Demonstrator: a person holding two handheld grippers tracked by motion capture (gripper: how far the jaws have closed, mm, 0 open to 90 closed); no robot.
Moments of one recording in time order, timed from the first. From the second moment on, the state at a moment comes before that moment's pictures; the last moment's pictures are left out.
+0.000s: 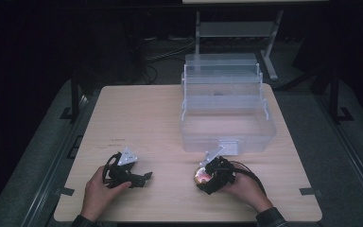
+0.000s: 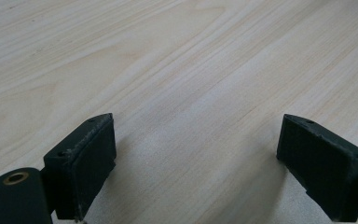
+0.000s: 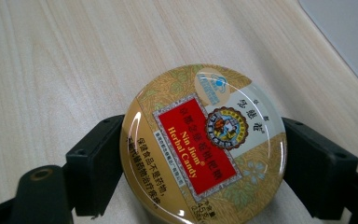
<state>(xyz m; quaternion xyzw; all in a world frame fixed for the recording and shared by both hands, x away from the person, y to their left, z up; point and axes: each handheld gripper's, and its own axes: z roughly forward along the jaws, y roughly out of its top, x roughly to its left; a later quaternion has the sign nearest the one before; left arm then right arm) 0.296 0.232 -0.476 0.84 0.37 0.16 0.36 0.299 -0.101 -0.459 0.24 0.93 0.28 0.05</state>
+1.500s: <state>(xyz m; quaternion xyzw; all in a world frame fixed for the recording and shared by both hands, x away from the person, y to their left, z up) 0.296 0.231 -0.476 0.84 0.37 0.16 0.36 0.285 -0.134 -0.442 0.27 0.92 0.29 0.06</state>
